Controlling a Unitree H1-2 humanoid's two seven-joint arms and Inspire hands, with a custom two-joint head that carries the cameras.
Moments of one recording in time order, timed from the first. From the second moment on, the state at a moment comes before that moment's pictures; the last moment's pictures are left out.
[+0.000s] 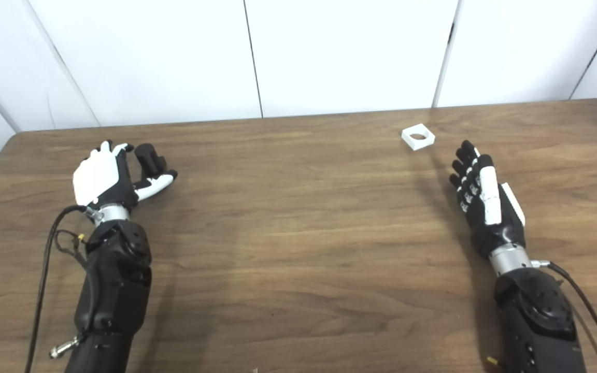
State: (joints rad) left arm -0.41 0.10 0.09 0.21 1.14 0.47 0.01; right arm -0.18 -0.26 -0.21 0.14 0.29 0.03 0.20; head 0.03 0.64
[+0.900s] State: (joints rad) left arm -0.45 0.10 0.10 0.32 1.18 0.47 0.00; right arm -0.18 -0.27 -0.21 0.15 0.30 0.01 0.21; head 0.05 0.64
